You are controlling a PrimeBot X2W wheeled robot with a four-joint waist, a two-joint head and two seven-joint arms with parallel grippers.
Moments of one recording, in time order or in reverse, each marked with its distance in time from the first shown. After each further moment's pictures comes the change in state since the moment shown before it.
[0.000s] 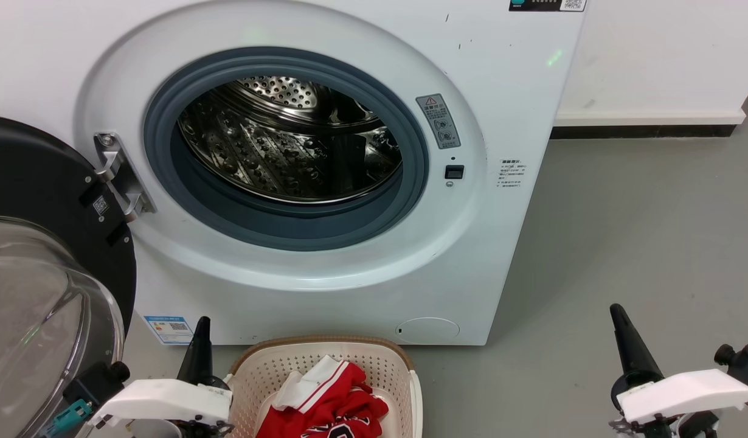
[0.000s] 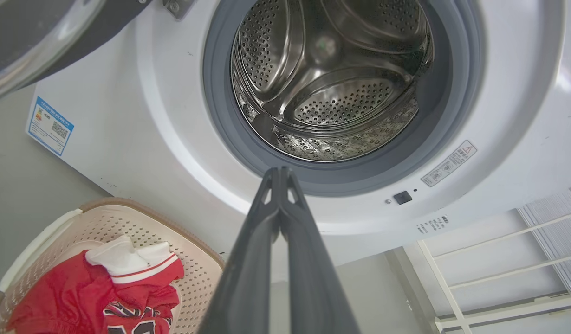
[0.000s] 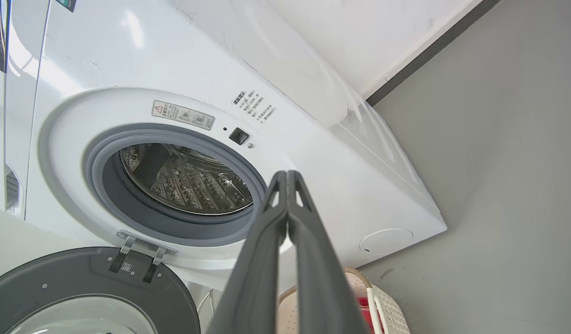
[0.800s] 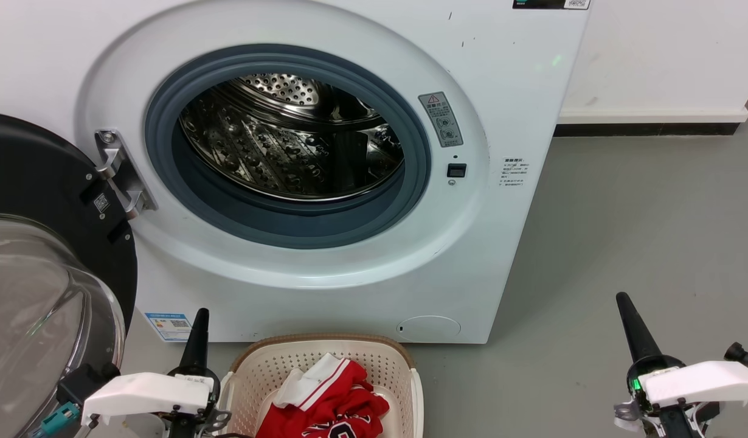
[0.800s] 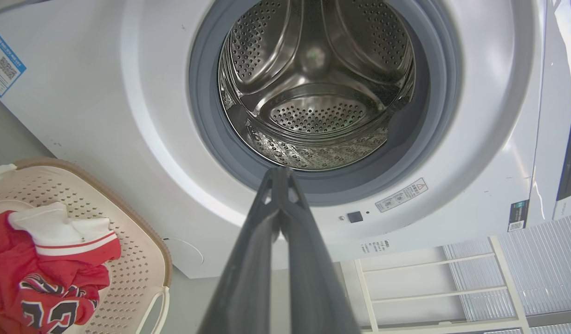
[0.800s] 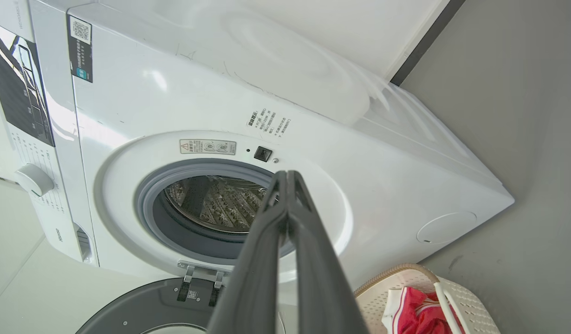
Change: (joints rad) left arm -0.020 -0.001 0.023 -0.004 -0.274 -0.017 0.064; right arm -0.039 -0.002 -0.021 0.026 0.281 0.000 0.038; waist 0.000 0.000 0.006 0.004
